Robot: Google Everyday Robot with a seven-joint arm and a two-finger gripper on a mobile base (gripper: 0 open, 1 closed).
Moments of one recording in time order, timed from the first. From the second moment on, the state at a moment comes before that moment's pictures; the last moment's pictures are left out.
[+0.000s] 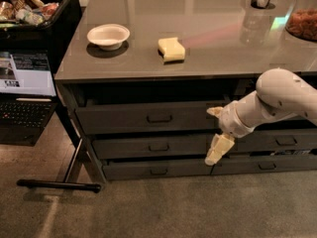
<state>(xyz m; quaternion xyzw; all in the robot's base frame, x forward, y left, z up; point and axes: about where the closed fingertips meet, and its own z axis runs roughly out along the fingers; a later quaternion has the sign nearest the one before) 0.542 -0.170 0.686 -0.61 0.74 0.14 0.25</state>
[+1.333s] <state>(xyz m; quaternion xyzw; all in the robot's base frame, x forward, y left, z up) 0.615 -0.162 0.658 -0.59 0.75 0.15 0.26</state>
